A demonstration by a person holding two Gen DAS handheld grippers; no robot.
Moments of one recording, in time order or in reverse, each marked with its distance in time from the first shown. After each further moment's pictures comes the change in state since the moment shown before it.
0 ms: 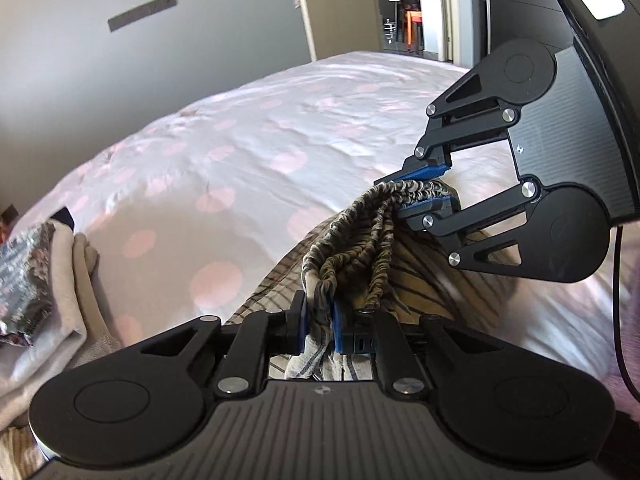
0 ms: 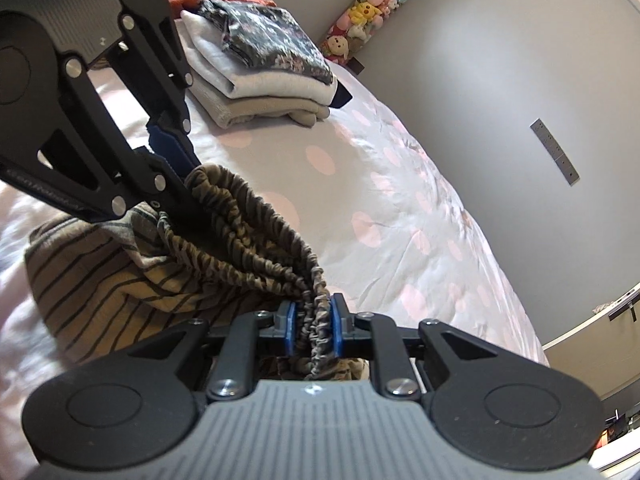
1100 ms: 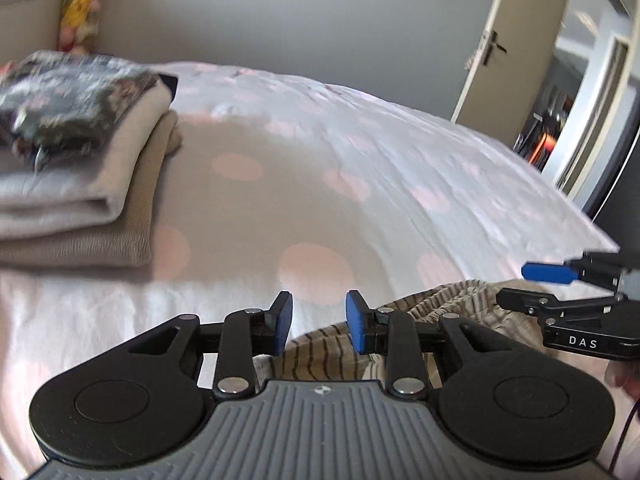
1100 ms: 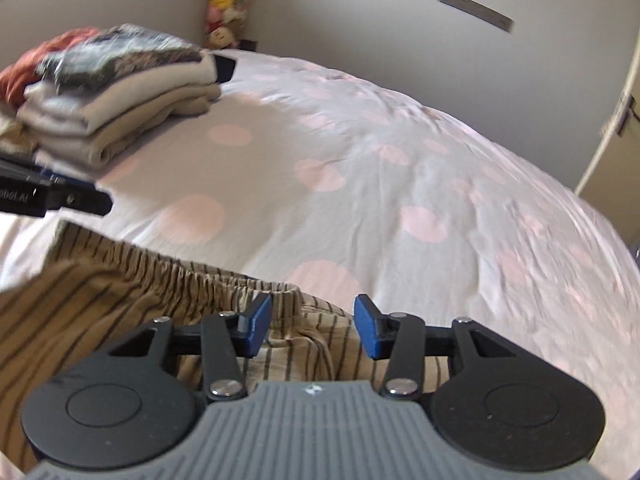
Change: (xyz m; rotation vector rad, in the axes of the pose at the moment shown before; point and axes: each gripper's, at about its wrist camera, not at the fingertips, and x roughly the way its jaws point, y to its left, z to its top) left arm 0.034 0.113 -0.052 -0.656 -0.104 0.059; right arm 0.078 -0.059 -0.042 0.601 0.040 0.008
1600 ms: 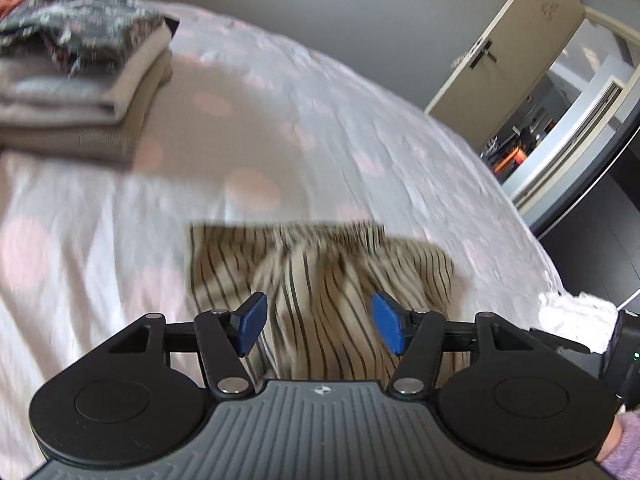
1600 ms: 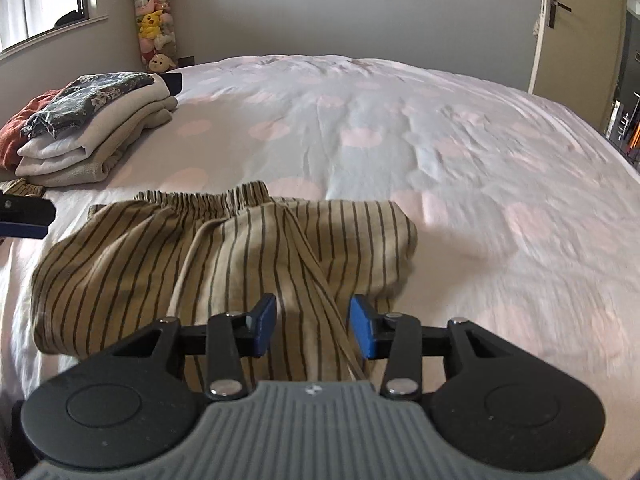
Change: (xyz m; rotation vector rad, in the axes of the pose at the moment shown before) left arm -0.072 -0.041 -0.041 -0.116 0.159 -0.109; right arm -0.089 -0.022 -0.094 0.298 0.054 -0.020
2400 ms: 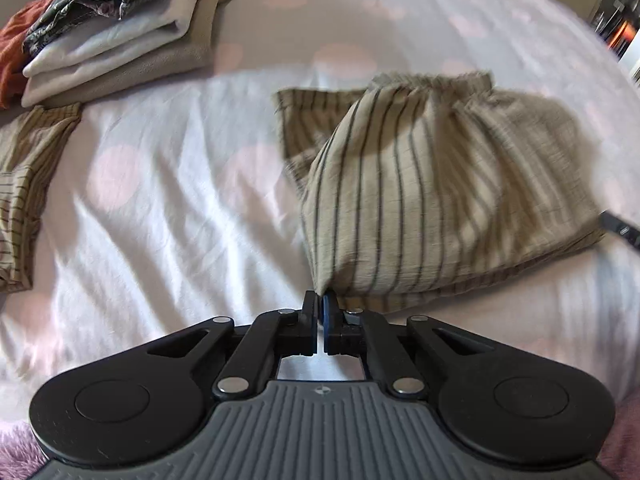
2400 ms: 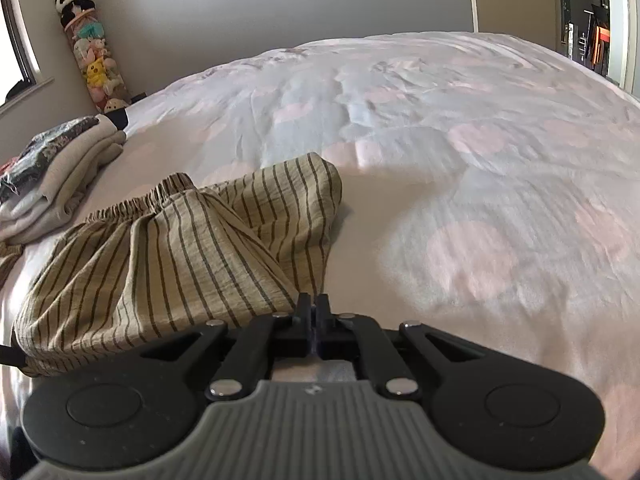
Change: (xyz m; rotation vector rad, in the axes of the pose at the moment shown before) left arm 0.044 -0.012 -0.033 0.120 0.310 0.503; right arm 0.018 -0.050 -0.031 0.224 0.004 -0.026
